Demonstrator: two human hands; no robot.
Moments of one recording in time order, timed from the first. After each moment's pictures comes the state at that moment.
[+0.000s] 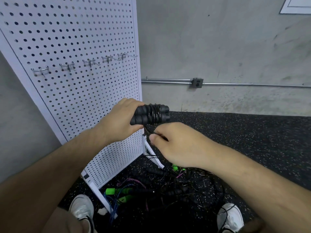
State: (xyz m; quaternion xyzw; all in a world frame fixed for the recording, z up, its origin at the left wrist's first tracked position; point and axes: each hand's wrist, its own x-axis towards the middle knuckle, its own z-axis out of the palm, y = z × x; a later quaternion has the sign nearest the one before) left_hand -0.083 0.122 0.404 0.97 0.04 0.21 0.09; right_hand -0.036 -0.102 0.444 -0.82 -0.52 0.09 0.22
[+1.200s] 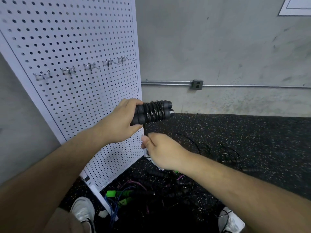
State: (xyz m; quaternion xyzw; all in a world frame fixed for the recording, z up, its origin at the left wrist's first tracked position) left_hand -0.092 0.113 0.419 0.97 0.07 0.17 0.16; right_hand -0.028 -0.063 0.389 -0.81 -0.48 0.17 0.30
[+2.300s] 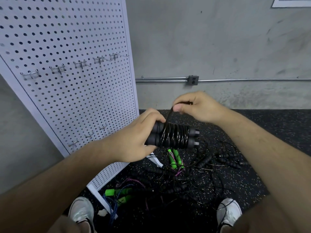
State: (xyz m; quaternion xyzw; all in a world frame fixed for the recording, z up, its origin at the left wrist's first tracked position) left_hand -0.097 0.056 0.407 0.96 -0.12 0.13 0.21; right_hand 0.097 -0.111 0.437 -0.77 -0.51 0.07 0.37
